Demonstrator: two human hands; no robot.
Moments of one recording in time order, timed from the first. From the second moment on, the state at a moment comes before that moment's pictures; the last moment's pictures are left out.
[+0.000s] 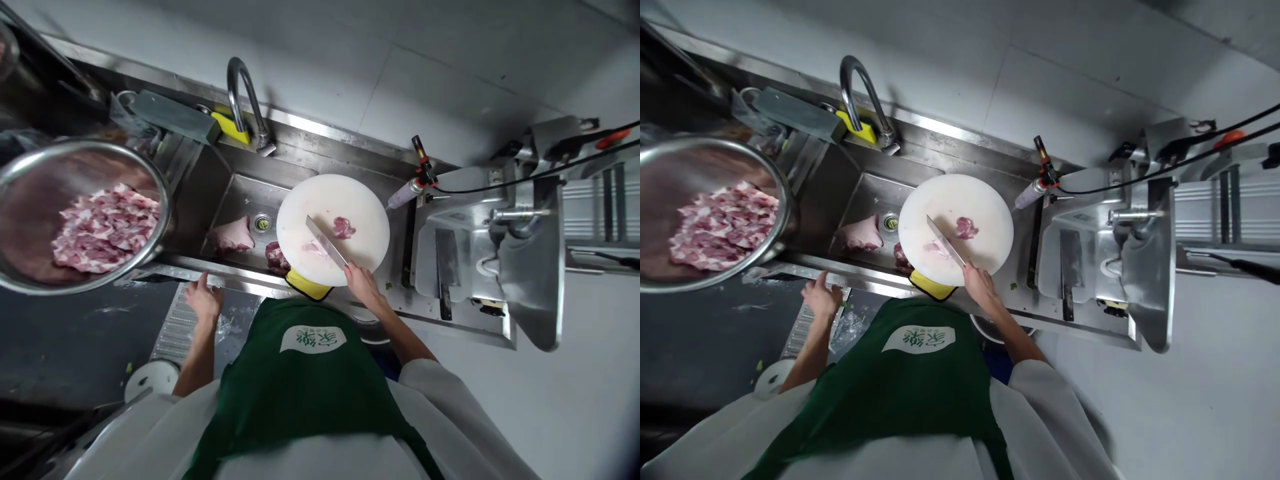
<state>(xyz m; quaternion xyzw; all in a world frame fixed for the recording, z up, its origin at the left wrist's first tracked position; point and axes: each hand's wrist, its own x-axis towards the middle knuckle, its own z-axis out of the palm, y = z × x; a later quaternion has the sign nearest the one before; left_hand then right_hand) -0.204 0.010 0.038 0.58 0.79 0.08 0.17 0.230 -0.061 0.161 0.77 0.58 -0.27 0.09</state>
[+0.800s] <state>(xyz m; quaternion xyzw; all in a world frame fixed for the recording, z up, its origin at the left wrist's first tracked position) 0.011 0.068 0.051 0.78 0.49 0.22 0.30 0.249 -0.083 0.140 0.75 0.58 -0.31 0.09</state>
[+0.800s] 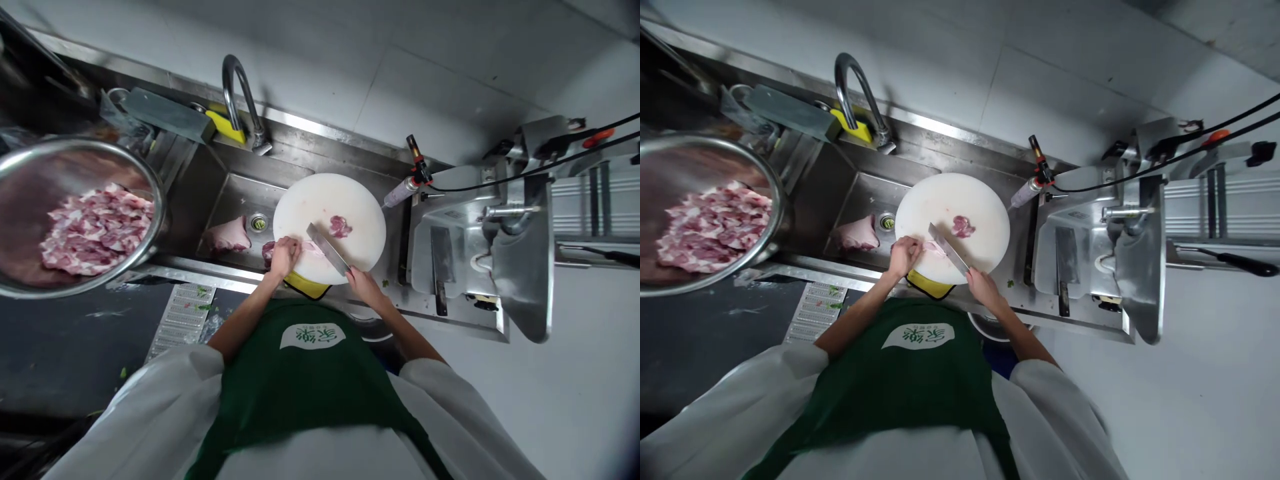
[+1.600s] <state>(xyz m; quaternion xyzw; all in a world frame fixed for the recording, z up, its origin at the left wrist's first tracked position) 0.072 0.105 0.074 0.82 0.36 0.07 0.44 0.275 -0.191 0.117 0.86 0.39 -0.31 -0.12</state>
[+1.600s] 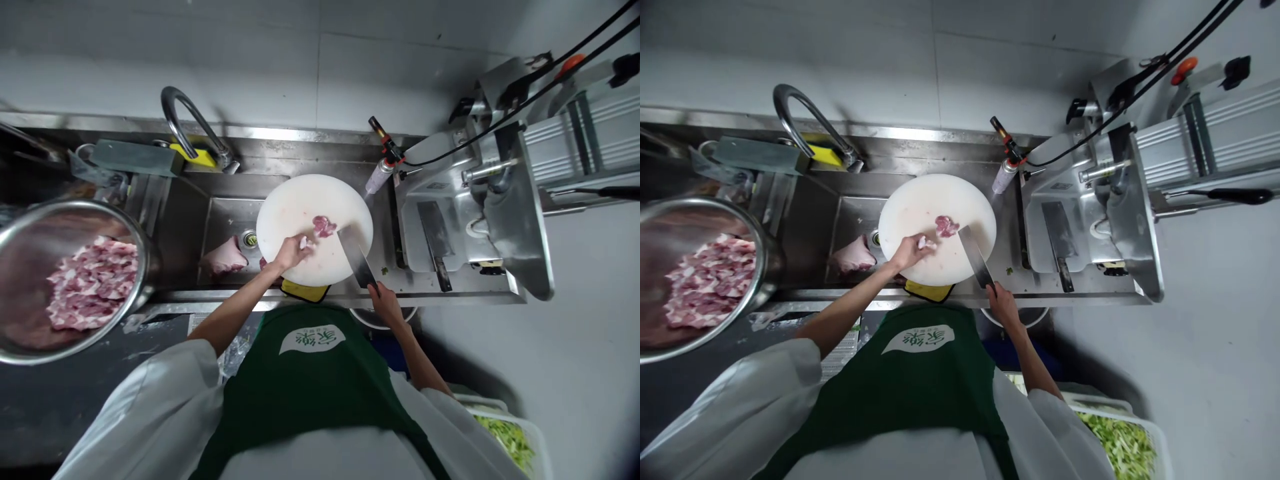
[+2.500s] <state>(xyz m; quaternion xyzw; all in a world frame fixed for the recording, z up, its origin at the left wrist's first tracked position) 0.038 0.058 0.028 0.83 0.40 0.32 0.24 0.223 -0.021 0.150 0.80 0.54 -0.27 0.02</state>
